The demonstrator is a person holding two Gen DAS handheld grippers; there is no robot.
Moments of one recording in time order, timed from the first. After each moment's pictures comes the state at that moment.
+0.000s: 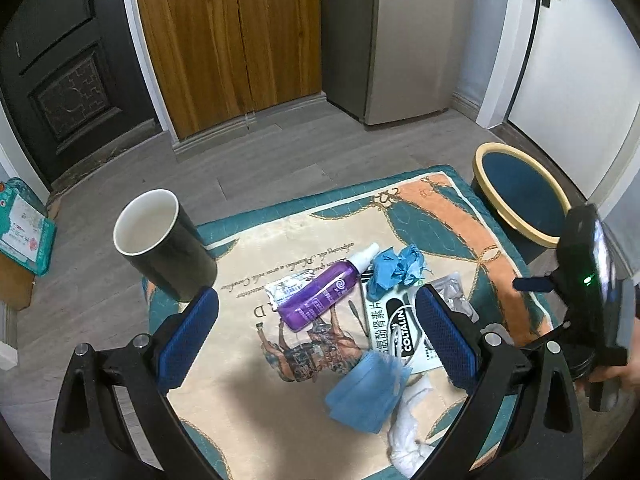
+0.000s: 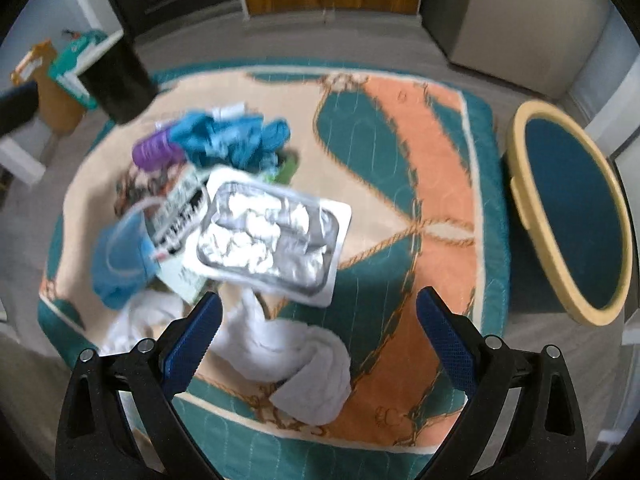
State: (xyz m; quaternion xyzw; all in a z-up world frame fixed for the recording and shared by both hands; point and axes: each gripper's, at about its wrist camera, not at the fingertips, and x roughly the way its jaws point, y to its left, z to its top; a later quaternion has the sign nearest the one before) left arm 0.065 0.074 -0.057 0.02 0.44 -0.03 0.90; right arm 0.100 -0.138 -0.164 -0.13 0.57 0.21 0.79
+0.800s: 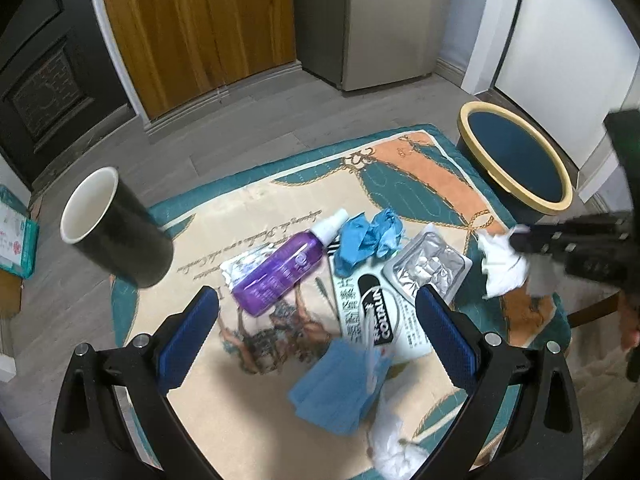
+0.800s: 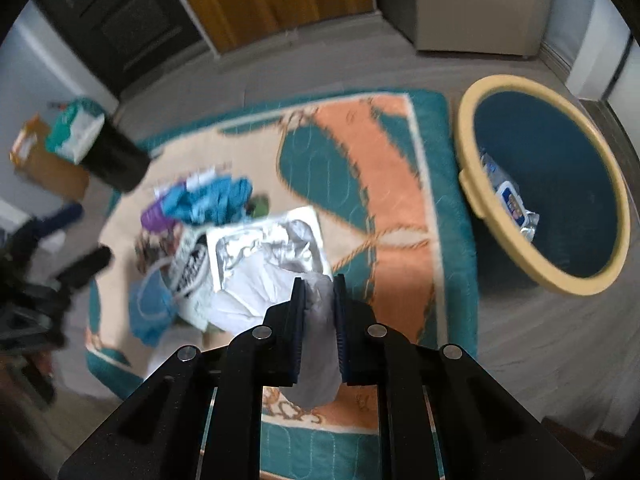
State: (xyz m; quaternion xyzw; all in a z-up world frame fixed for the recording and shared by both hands) left arm 0.079 0.039 -0.095 0.04 0.48 -0.06 0.87; right arm 0.126 -0.187 -0.115 0.00 0.55 0.19 0.81
